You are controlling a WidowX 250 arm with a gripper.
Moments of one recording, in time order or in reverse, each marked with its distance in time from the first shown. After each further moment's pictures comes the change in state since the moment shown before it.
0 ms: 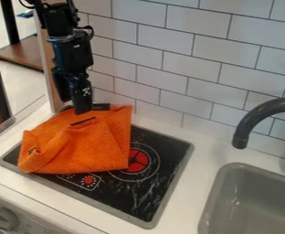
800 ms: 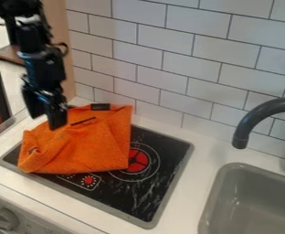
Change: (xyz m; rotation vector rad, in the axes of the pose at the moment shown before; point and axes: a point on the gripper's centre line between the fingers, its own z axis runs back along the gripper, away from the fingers) arm -0.050 0.010 -0.004 0.043 0.036 0.240
